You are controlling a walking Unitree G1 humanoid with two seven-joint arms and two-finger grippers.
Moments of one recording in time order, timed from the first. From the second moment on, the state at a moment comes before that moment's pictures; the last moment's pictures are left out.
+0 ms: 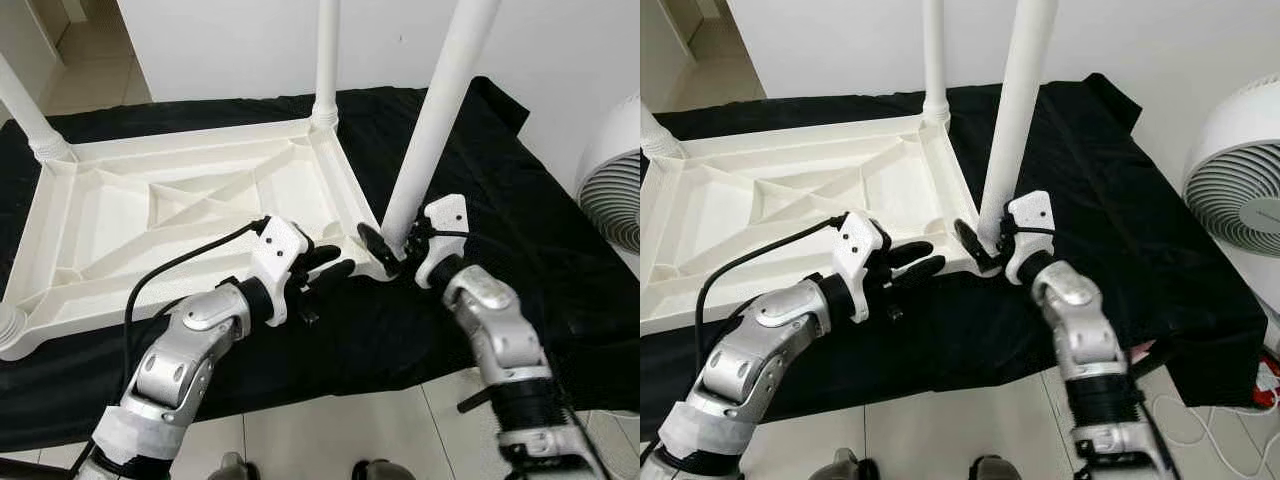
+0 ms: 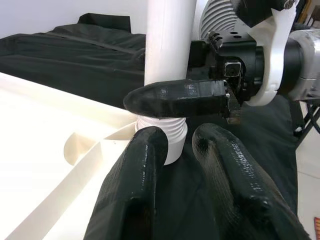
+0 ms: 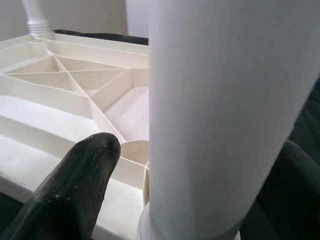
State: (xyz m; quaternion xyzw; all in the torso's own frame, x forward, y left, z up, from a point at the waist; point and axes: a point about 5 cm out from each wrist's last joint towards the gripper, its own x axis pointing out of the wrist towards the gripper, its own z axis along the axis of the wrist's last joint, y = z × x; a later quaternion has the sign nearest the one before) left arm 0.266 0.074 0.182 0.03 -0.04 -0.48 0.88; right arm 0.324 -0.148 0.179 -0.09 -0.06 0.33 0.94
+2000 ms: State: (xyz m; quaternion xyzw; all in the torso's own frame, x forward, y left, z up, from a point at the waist) left arm 0.267 0.081 0.180 0.04 -0.03 -0.47 0.88; right arm 0.307 -0.114 0.151 0.01 -0.04 0.10 0.99
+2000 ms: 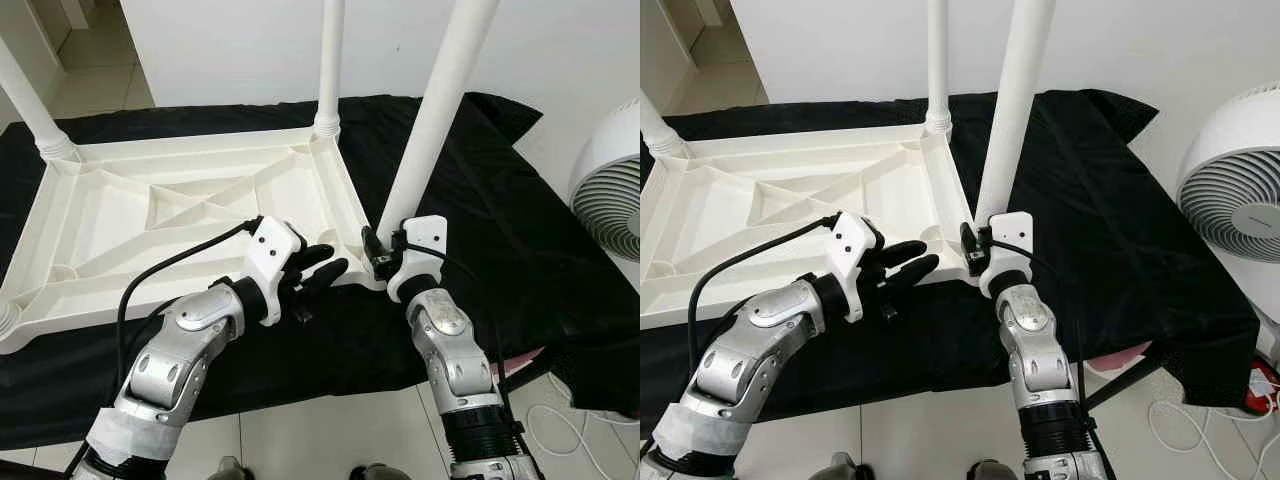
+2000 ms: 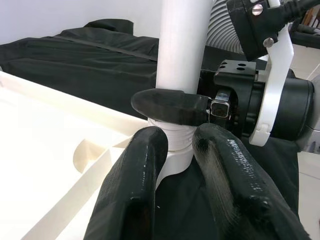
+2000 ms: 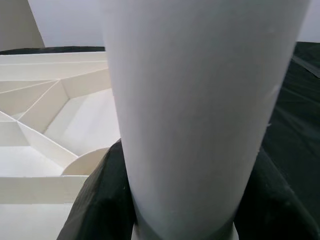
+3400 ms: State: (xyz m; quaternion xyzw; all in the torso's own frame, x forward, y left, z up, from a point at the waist) left arm 0.266 0.078 0.181 0.03 -0.03 -0.47 0.88; right arm 0.329 -0.146 0.160 -0.09 -0.03 0.35 0.93
